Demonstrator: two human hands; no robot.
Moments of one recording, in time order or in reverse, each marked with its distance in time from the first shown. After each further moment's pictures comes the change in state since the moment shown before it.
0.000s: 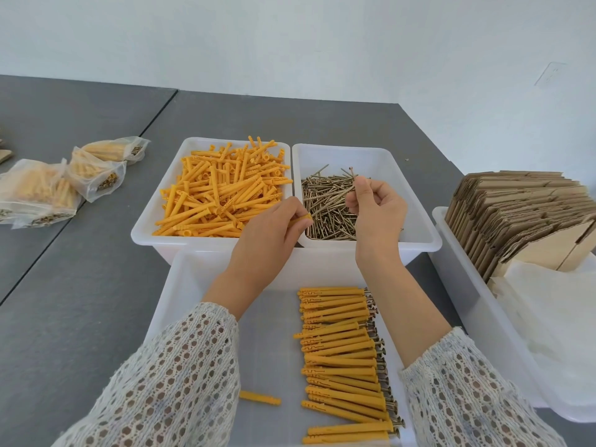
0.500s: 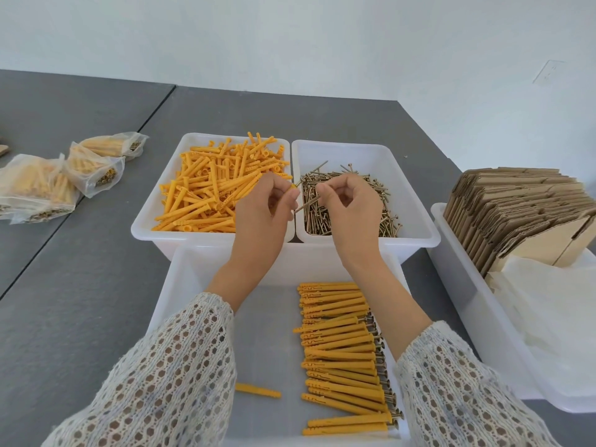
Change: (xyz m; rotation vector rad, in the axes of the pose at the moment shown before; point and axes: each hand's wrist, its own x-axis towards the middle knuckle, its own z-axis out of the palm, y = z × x) left_hand 0.010 0.014 -0.005 -0.375 0.276 -0.222; right_hand -0.013 0.006 0.010 -0.344 -0.204 -0.326
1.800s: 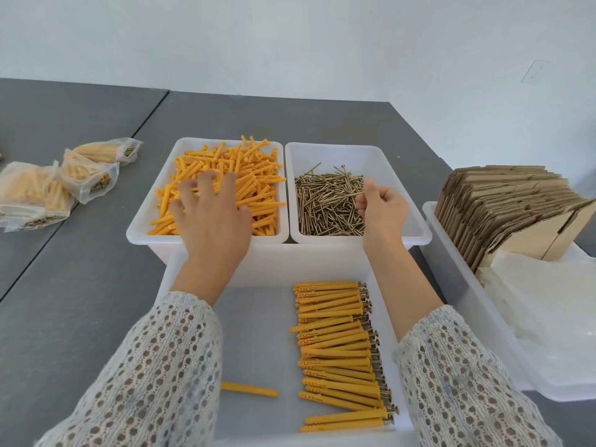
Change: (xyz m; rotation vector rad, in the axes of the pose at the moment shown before) left_hand 0.008 -0.007 -0.041 1.106 -0.044 -0.176; right_hand 0.031 0.028 -0.029 0.279 0.265 0.530
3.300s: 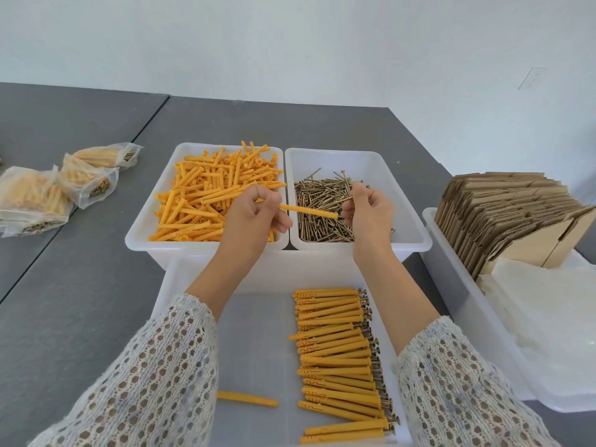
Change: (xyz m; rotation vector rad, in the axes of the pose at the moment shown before) left_hand -0.001 0.031 0.000 -1.331 -0.296 -0.059; right_hand -0.009 0.003 0.011 -0.007 -0.112 -0.042
